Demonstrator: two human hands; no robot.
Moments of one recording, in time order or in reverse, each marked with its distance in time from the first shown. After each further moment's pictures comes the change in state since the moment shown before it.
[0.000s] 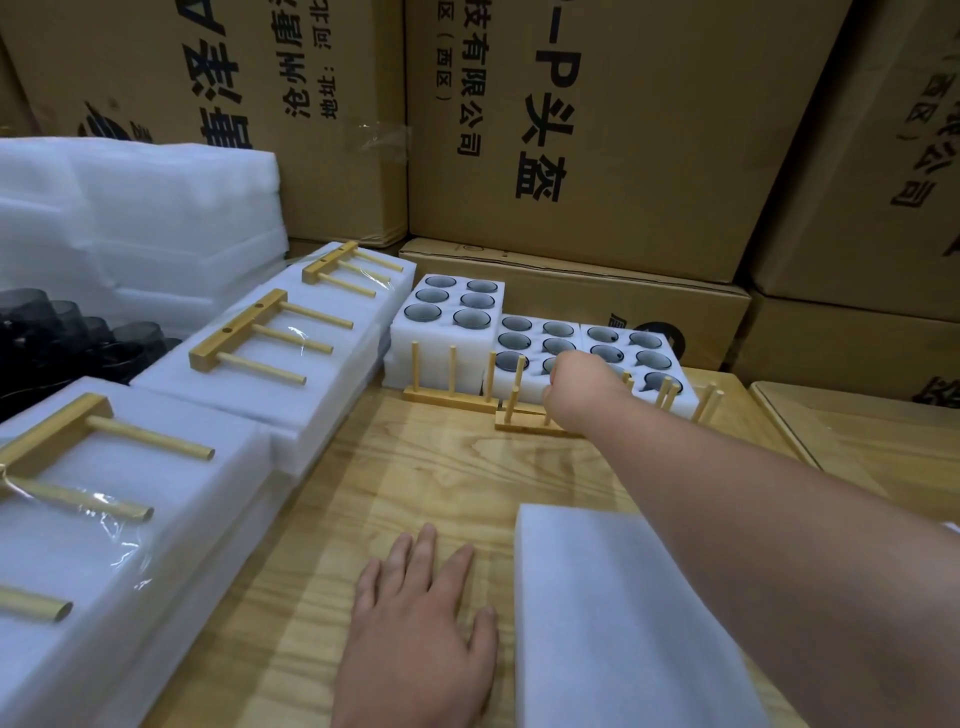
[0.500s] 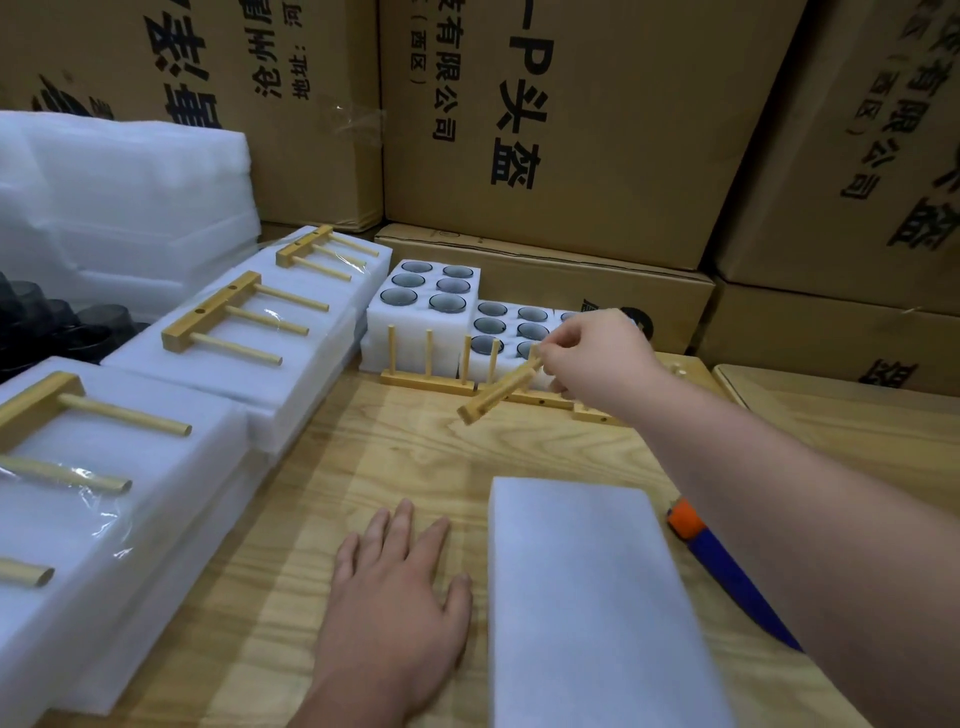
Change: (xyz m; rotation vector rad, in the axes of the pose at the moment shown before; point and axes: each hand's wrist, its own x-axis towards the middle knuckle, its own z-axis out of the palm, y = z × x) left_hand -0.006 -0.002 0.001 0.027 0.008 0.007; right_hand -0.085 0.015 -0.058 0.567 0.144 -0.005
